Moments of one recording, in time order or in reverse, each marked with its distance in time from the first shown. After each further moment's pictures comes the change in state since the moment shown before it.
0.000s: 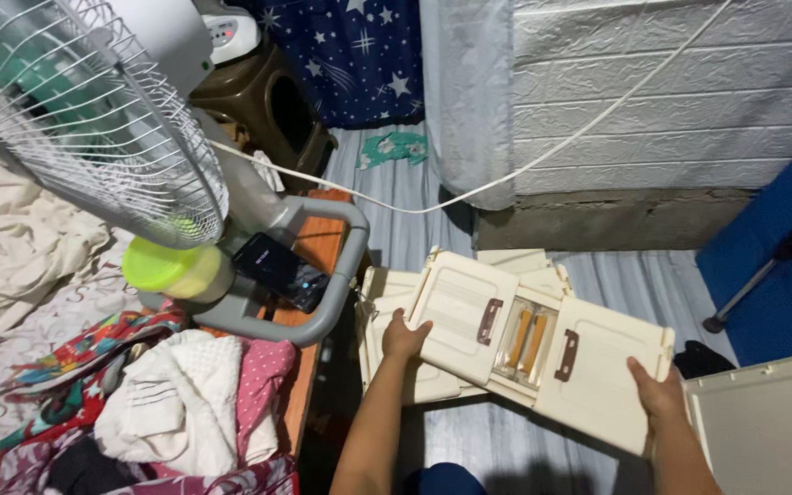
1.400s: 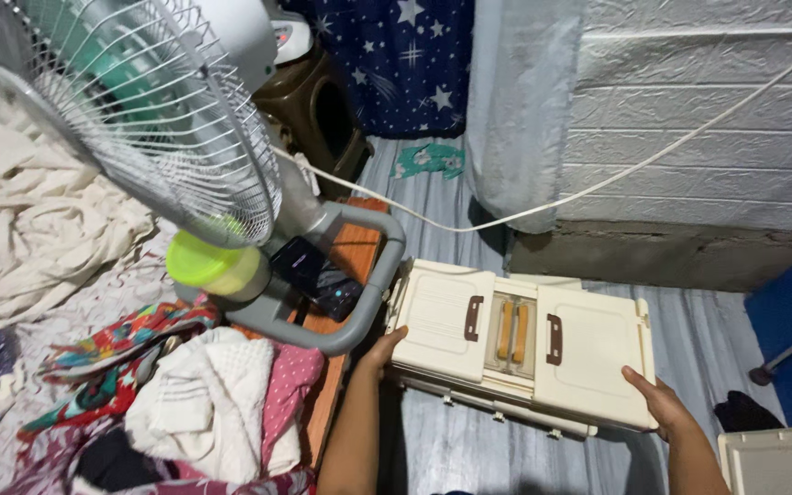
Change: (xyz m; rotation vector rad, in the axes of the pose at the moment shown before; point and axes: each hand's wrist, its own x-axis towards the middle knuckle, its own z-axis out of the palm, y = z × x) left_hand 0.058 -0.088 -0.057 -0.734 -0.453 -0.170; right_hand 0.028 -0.047 0.057 0.159 -0.459 0.339
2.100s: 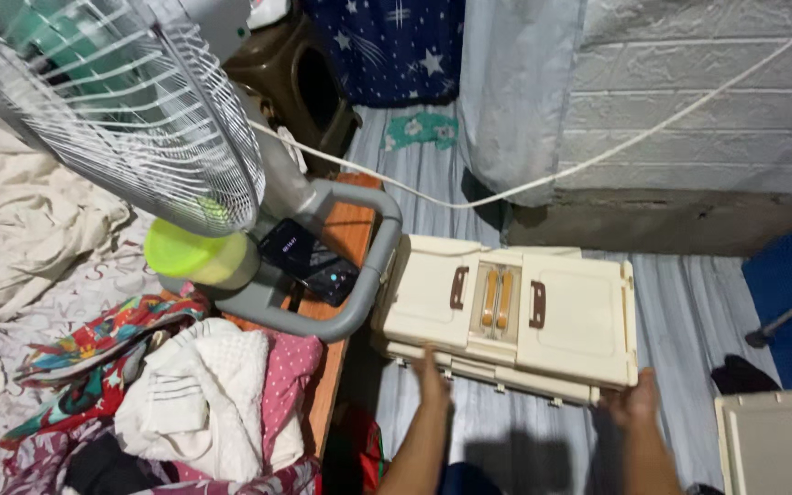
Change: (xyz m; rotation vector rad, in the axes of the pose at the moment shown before) left_hand -0.008 -0.112 0.126 -0.666 0.533 0.043; right_hand -0.006 0.070 0.048 0.456 0.124 -0.029
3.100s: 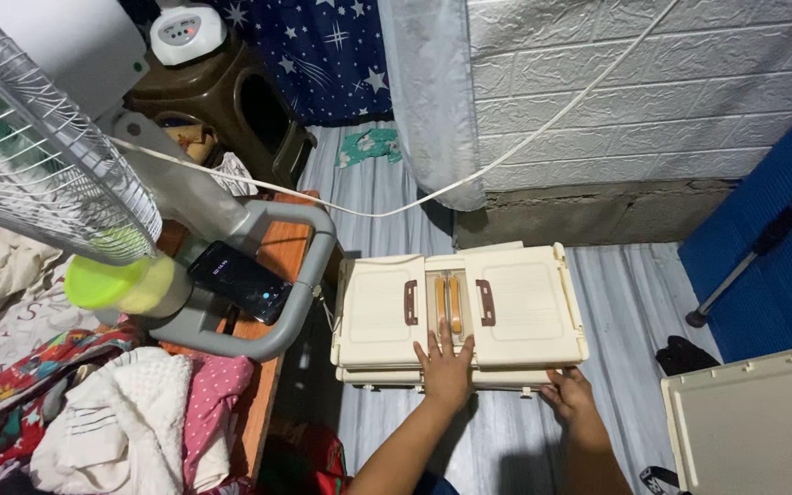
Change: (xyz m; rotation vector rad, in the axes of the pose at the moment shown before) left_hand -0.133 -0.001 0.111 1.901 -0.463 0.992; right_hand 0.028 0.014 -0.026 -0.056 0.048 0.106
